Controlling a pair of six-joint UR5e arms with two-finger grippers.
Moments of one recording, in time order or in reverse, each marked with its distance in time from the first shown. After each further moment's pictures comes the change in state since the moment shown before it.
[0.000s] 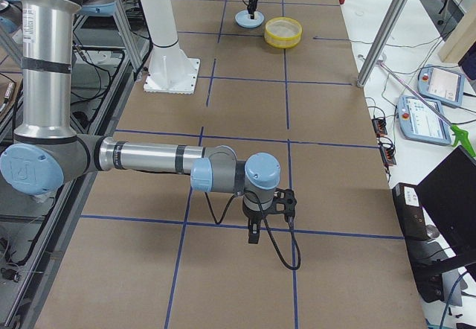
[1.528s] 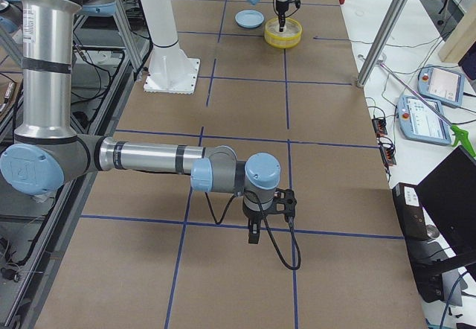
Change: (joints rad) left arm -0.037 -0.497 0.348 0.267 -0.020 -0.259; right arm 0.000 0.000 0.000 0.000 0.000 0.000
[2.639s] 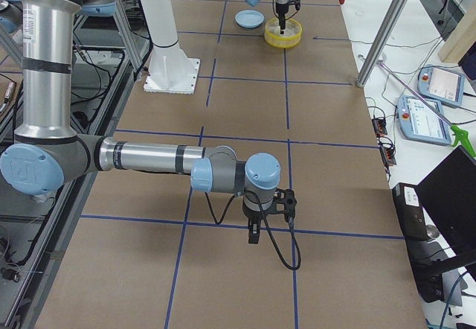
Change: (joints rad) left arm -0.018 -0.005 -0.001 0.001 0.032 0.023; right arm 0.000 0.000 0.000 0.000 0.000 0.000
